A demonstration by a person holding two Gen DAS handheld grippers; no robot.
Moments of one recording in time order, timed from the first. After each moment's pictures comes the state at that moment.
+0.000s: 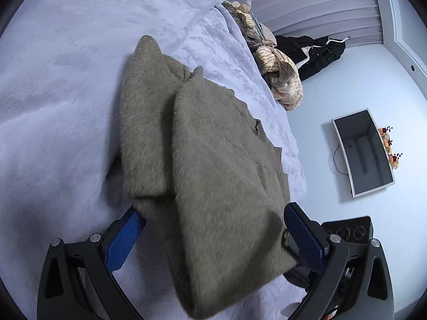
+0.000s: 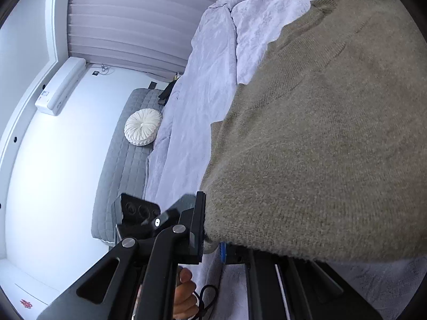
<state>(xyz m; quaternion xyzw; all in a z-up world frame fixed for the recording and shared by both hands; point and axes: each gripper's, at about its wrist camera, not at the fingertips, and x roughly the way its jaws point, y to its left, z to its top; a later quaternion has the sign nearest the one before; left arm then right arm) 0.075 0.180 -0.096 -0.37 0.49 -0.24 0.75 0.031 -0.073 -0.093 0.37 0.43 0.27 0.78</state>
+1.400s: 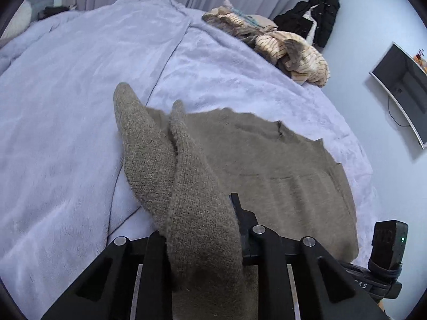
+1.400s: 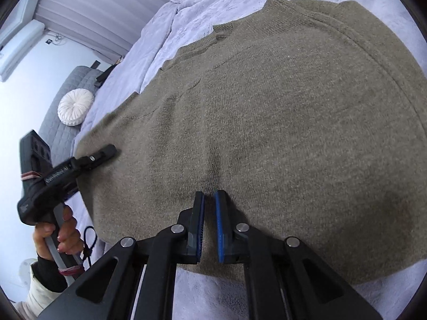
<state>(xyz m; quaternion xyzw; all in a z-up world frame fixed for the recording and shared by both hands) 0.101 0.089 -0.035 -0.12 0.46 -0.15 0.87 0.037 -0.189 -0.117 0.23 0.50 0.15 0.82</state>
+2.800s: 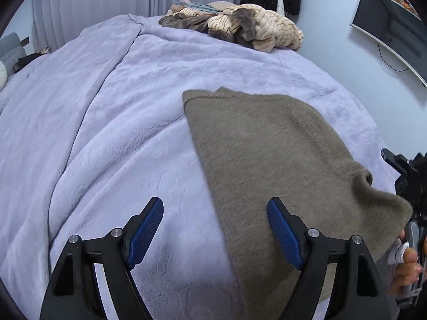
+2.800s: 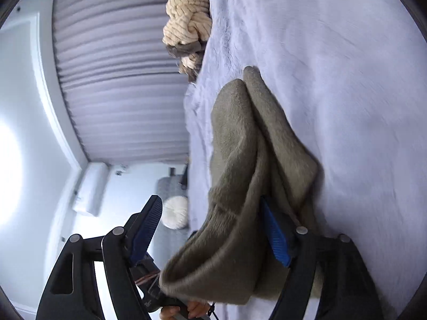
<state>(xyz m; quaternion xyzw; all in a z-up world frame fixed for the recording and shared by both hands) 0.083 -0.035 -0.054 -0.01 0.46 -0.16 0.87 0.016 -0.361 -0.114 0.57 0.33 0.18 0.73</state>
